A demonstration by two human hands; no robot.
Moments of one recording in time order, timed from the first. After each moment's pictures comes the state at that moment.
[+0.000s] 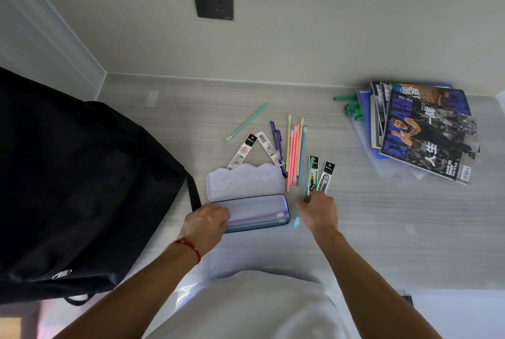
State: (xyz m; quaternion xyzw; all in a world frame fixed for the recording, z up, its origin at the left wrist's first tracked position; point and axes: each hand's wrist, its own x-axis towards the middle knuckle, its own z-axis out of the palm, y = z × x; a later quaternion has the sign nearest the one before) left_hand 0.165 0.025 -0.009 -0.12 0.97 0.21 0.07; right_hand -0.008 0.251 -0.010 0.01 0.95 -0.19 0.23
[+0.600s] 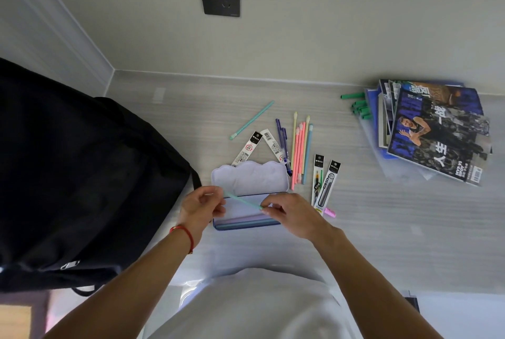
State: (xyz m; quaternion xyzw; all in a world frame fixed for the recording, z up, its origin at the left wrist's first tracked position) left_hand 0.153 0.012 -0.009 -0.45 0.54 0.71 -0.05; right_hand 0.014 0.222 0.017 -0.38 0.83 -0.25 0.30
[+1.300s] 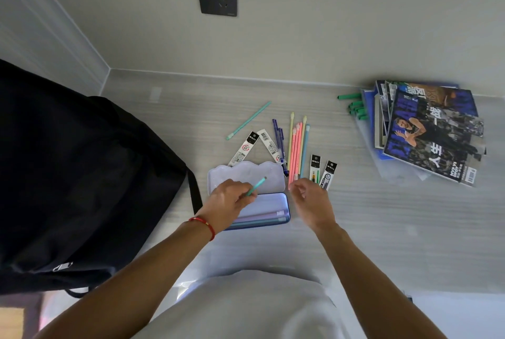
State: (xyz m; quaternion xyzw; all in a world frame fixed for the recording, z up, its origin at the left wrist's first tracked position) left_hand 0.111 0.039 0.019 -0.10 0.90 0.42 0.01; right_hand -0.009 0.242 0.006 -0.12 0.91 -0.34 0.22
